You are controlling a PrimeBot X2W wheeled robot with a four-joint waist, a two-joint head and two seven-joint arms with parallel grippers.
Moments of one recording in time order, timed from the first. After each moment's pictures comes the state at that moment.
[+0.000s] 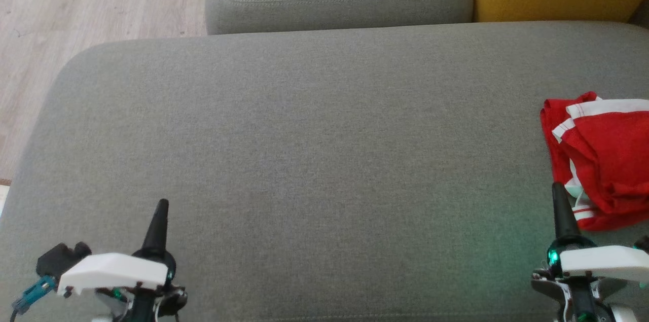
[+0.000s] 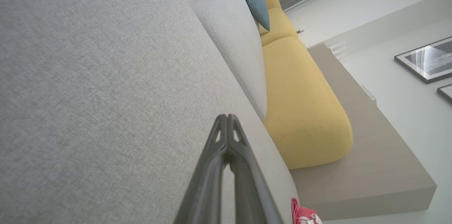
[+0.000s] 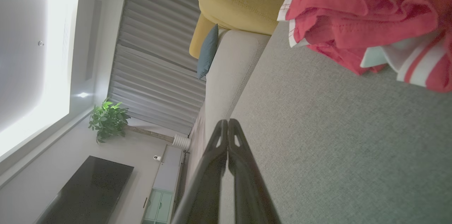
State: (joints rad) left arm 0.01 0.12 -0.11 0.24 -1.19 -0.03 -0.03; right arm 0.03 -0.05 -0.07 0.19 1.19 0.14 0.04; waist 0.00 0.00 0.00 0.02
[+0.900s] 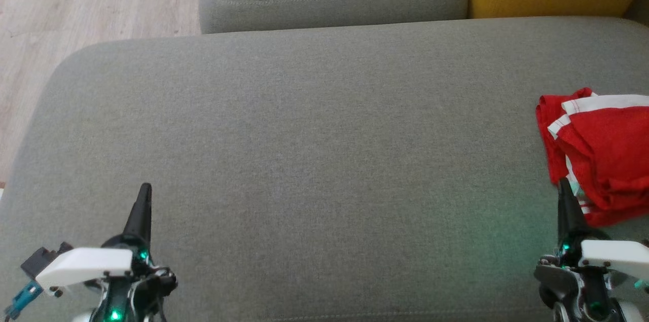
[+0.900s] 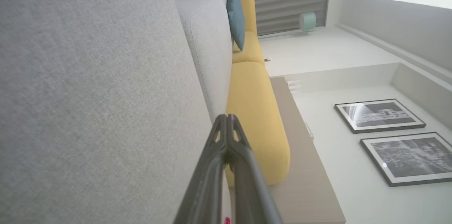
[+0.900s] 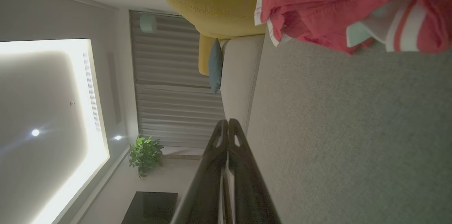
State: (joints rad) left arm -0.03 0.09 -0.01 0.26 -1.49 -0.09 0.04; right arm -0.02 -0.05 -0.09 0.25 1.49 0.14 0.07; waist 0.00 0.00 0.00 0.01
